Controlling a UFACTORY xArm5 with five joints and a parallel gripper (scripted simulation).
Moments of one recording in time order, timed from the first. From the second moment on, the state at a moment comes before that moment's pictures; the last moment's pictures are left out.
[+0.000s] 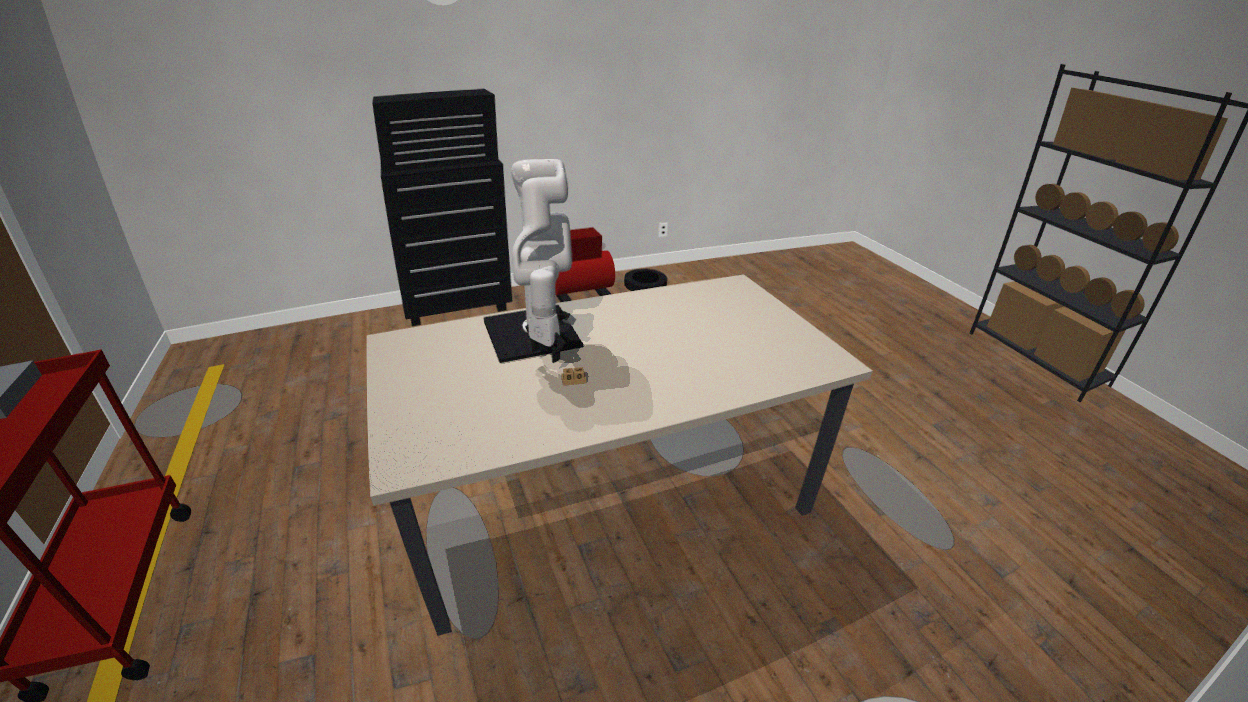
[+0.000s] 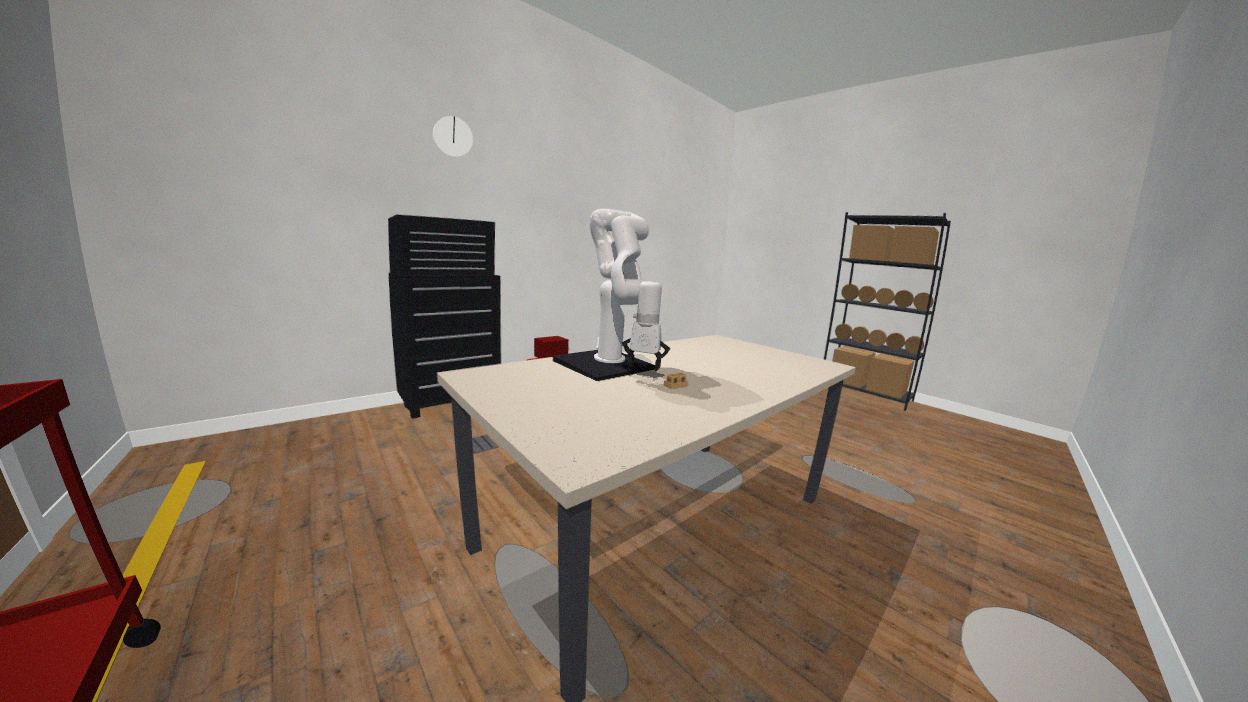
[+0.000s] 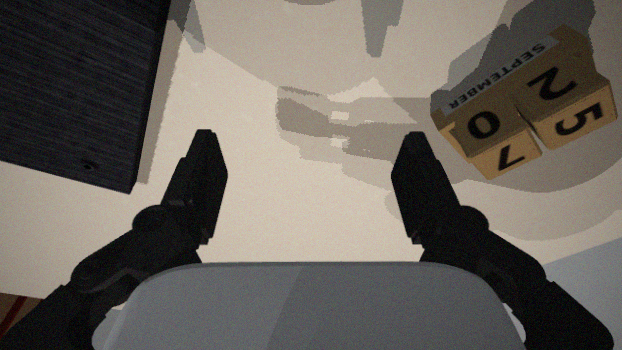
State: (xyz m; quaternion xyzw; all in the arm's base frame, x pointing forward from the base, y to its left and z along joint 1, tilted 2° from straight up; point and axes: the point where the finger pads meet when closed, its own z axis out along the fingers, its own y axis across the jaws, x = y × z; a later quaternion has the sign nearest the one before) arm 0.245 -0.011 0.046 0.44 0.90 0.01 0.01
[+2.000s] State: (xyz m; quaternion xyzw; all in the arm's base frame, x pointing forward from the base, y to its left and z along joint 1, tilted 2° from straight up) arm 0.333 0.061 0.067 0.44 0.90 0.01 0.01
